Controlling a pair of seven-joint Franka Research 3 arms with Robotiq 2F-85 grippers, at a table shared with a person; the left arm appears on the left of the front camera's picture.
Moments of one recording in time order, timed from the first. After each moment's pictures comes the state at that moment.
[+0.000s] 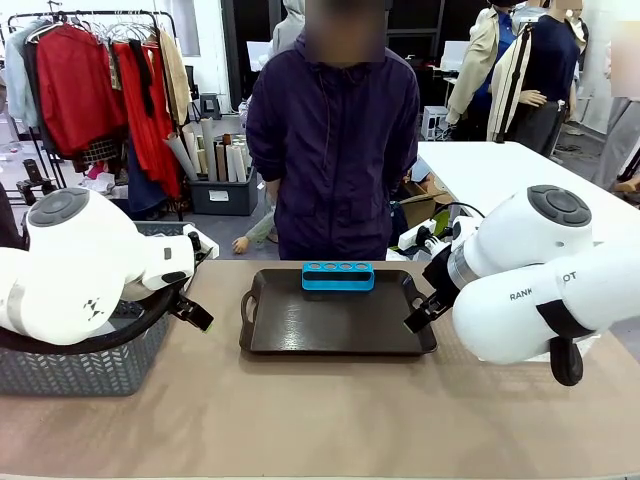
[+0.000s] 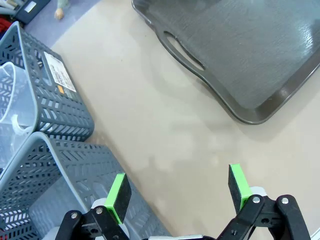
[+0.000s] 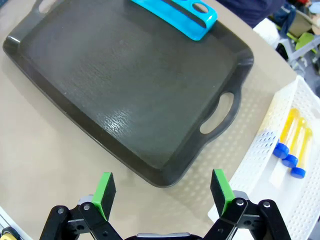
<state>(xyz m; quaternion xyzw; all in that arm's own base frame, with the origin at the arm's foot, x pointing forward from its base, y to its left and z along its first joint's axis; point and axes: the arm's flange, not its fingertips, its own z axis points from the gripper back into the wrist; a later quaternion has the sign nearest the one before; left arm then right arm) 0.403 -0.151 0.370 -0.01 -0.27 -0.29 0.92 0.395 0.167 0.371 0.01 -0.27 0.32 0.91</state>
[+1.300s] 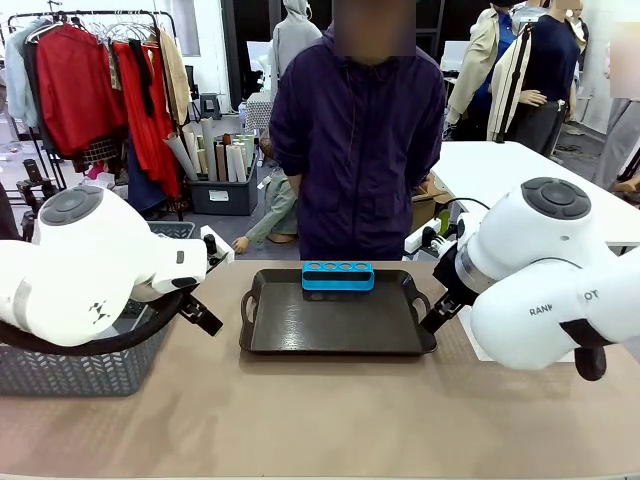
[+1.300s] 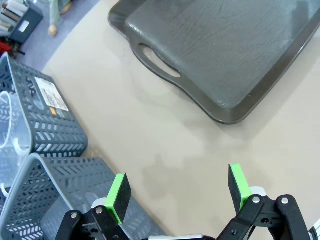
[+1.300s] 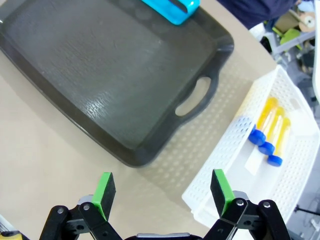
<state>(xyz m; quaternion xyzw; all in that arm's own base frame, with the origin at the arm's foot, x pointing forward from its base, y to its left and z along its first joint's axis) 0.392 -0.176 0.378 0.00 -0.27 -0.35 0.90 0.391 0.157 0.381 -0.06 -0.26 0.34 0.90</state>
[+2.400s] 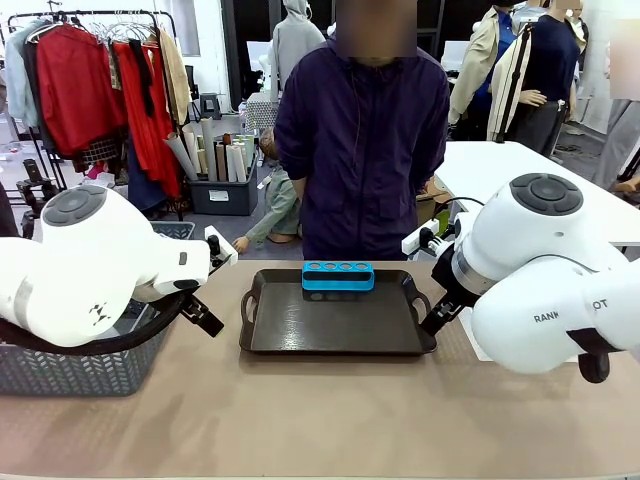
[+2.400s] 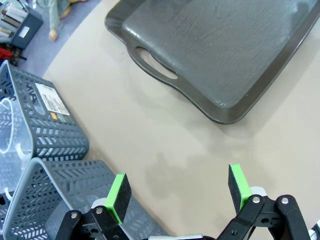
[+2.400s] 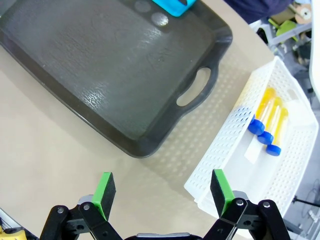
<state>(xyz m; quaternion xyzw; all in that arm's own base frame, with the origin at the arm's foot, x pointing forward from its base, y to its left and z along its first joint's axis) 0.390 -0.179 0.379 0.01 -0.27 -0.36 0.89 0.383 0.162 0.385 -0.07 -0.24 0.33 0.91</state>
